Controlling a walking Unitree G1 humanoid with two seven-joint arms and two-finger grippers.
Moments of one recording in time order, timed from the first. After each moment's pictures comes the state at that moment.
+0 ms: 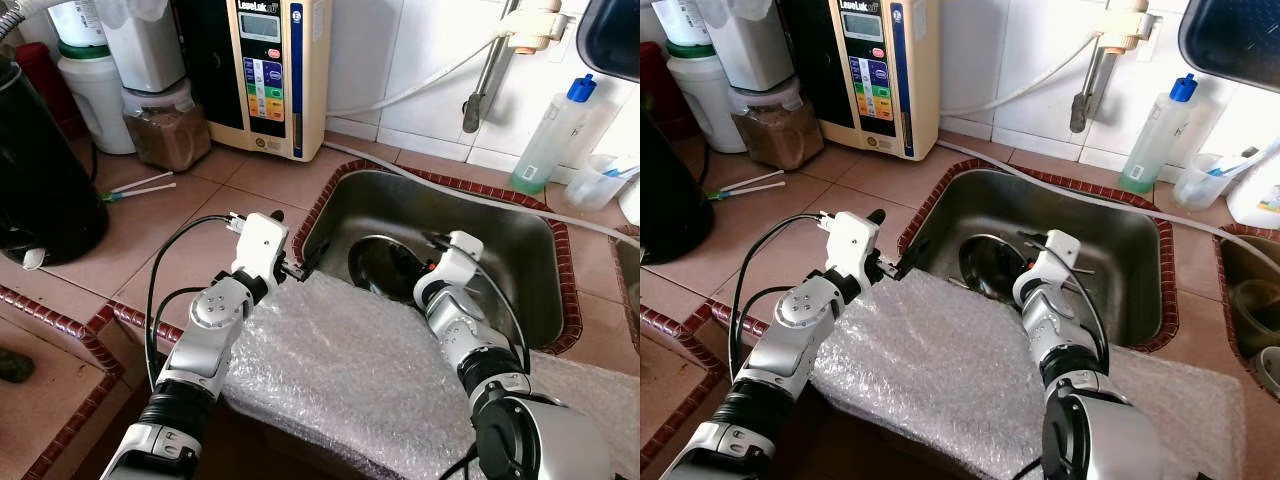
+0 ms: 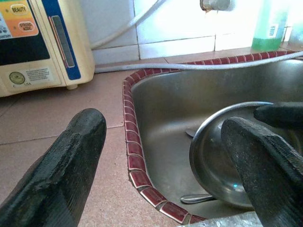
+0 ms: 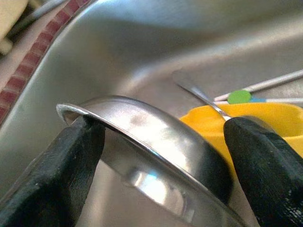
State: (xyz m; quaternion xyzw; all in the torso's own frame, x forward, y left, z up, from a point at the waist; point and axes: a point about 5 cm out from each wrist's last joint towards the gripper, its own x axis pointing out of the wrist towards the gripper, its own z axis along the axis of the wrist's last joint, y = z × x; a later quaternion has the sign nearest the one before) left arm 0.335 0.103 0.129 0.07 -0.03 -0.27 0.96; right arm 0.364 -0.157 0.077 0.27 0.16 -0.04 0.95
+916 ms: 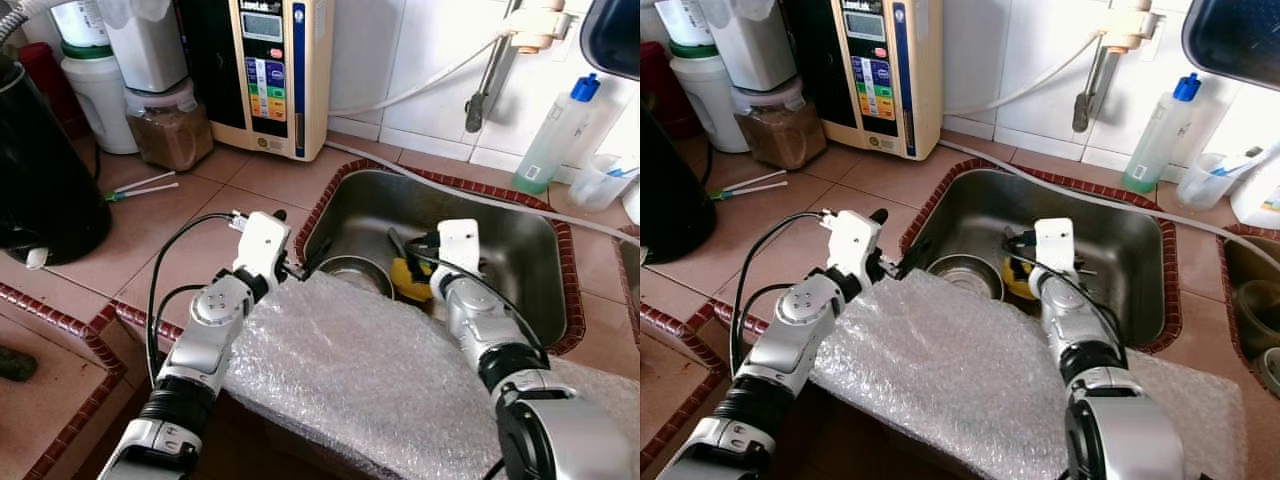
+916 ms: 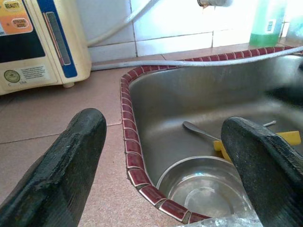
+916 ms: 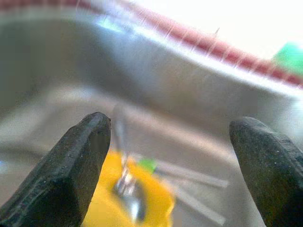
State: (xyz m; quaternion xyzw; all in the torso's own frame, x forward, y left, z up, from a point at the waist) left arm 0.336 0.103 0.128 0.07 -0.02 -0.28 0.96; right arm 0.371 -0.187 0.105 -0.08 0.08 -0.04 0.99
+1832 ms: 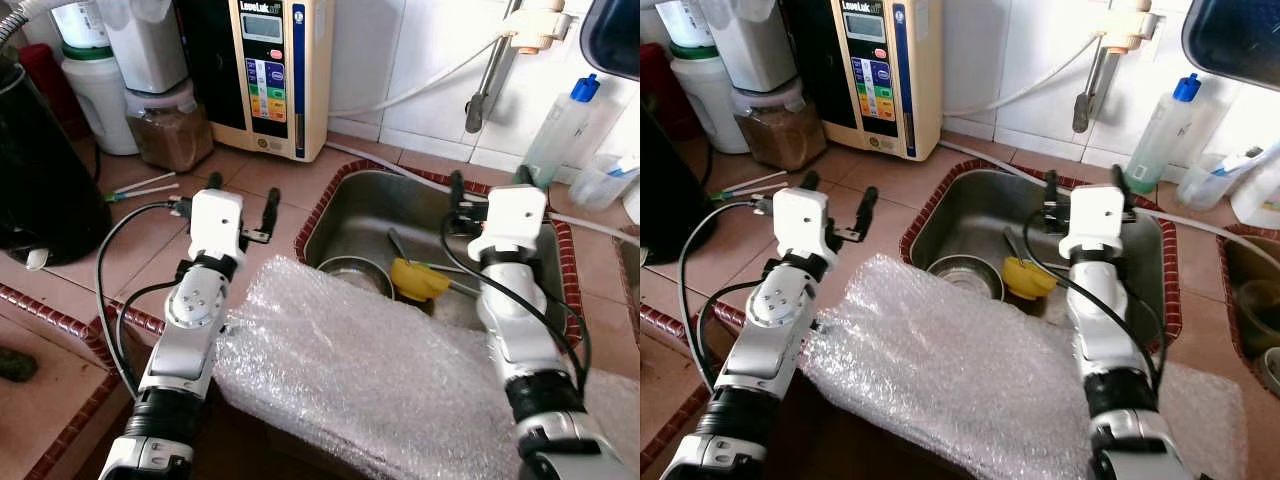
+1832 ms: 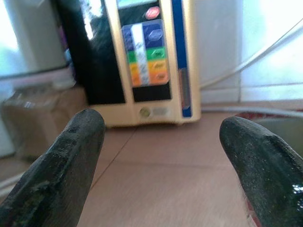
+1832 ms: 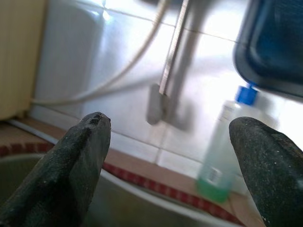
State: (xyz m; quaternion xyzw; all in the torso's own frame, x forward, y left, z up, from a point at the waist) left arm 0.328 0.145 0.152 0.08 -0.12 -0.06 0.99; right arm 0.335 -0.201 0.162 -0.13 -0.18 -0.08 0.97
